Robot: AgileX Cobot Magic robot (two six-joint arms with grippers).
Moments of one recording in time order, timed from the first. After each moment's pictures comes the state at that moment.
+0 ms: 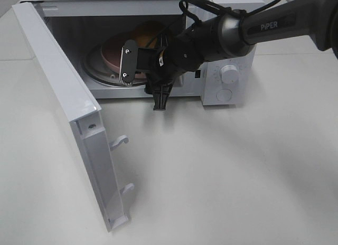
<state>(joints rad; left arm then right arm) -0.09 0.00 -0.50 -0.20 1.05 0.23 0.61 2.29 -1.61 -0.30 0.13 -0.83</state>
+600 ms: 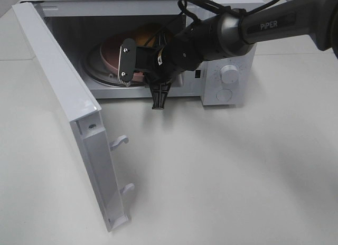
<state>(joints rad) -0.09 0.00 -0.50 -0.20 1.05 0.23 0.61 2.29 -1.61 -0.31 0.13 -0.82</state>
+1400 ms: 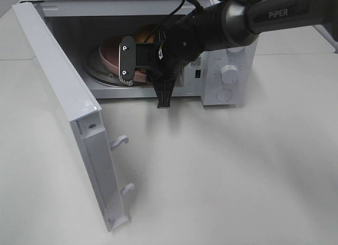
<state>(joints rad) -0.09 0.00 -0.50 -0.20 1.05 0.23 0.62 2.23 -1.61 -0.30 0.26 -0.89</state>
